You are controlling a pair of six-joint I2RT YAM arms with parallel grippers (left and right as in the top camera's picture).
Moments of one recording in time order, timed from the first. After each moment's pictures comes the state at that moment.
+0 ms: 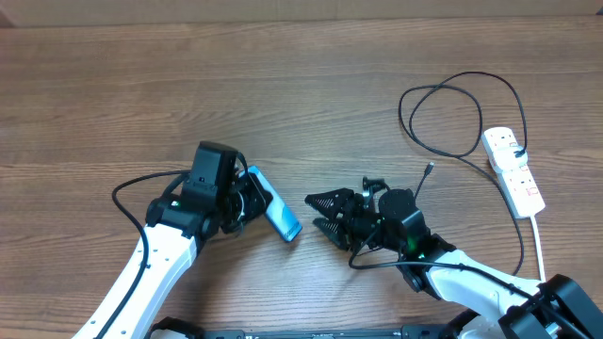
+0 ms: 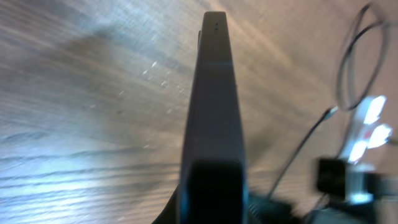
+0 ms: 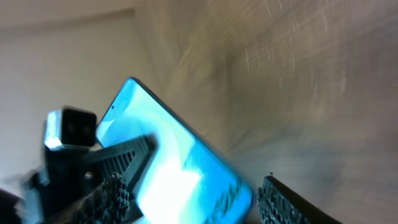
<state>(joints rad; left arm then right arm) -0.32 1.24 0.81 -0.65 0.31 -0.89 0.59 1.39 0.33 0.63 -0.50 1.50</state>
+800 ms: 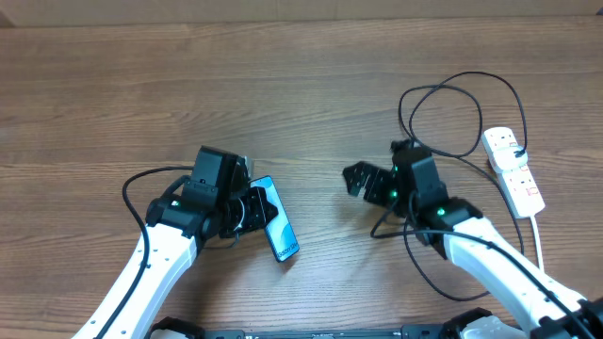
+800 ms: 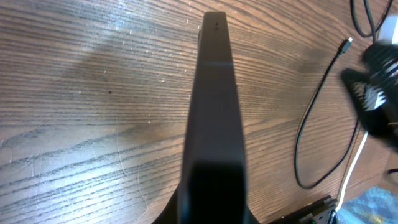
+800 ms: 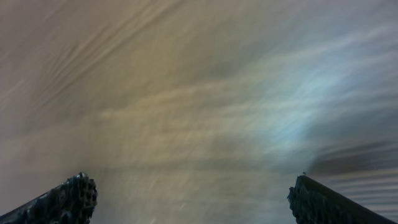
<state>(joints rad) -0.32 1.24 0.81 -0.71 0.42 -0.63 0.39 1.34 0.68 -0.21 -0.08 0.71</state>
